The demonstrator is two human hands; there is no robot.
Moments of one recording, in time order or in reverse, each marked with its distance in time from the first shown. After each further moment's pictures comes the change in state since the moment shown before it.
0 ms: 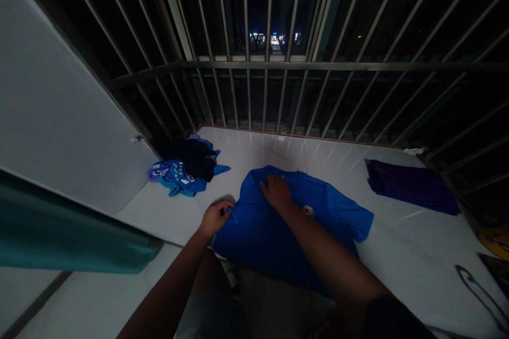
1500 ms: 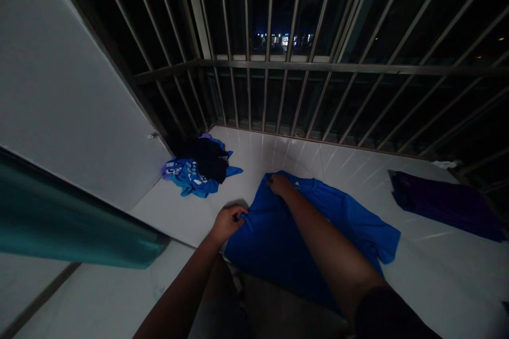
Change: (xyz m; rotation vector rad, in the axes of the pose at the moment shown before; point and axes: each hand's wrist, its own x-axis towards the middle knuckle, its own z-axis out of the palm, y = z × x) left_hand 0.001 -0.008 0.002 -0.082 -0.060 0.011; right_hand 0.085 -0.033 0.013 0.006 -0.198 -0.066
